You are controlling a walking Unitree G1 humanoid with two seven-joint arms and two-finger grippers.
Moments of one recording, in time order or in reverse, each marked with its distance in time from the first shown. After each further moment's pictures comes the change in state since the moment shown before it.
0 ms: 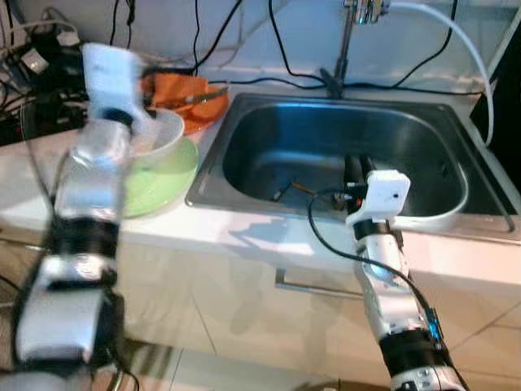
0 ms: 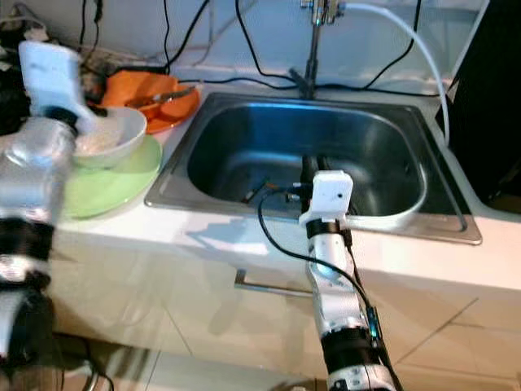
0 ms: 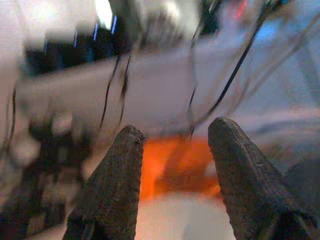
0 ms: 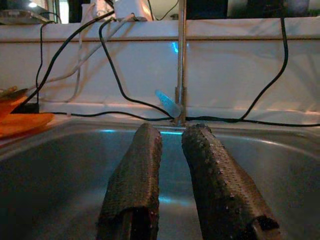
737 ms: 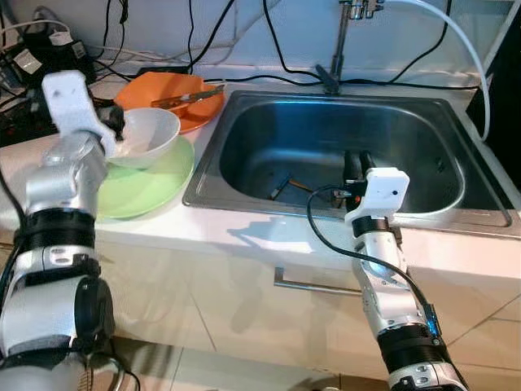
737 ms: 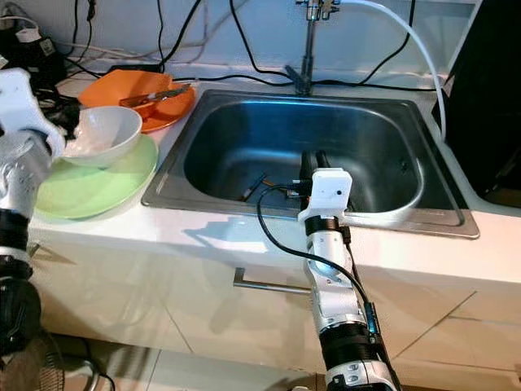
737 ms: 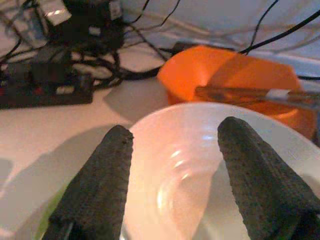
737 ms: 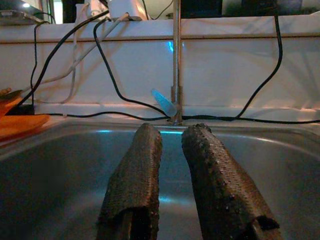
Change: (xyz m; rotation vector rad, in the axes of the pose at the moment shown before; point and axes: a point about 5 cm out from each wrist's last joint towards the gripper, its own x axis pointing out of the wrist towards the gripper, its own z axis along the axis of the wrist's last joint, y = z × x) left arm -0.009 0.038 -0.032 -0.261 0.340 0.217; right arm 0.003 0.002 0.002 0.007 -0.006 0.000
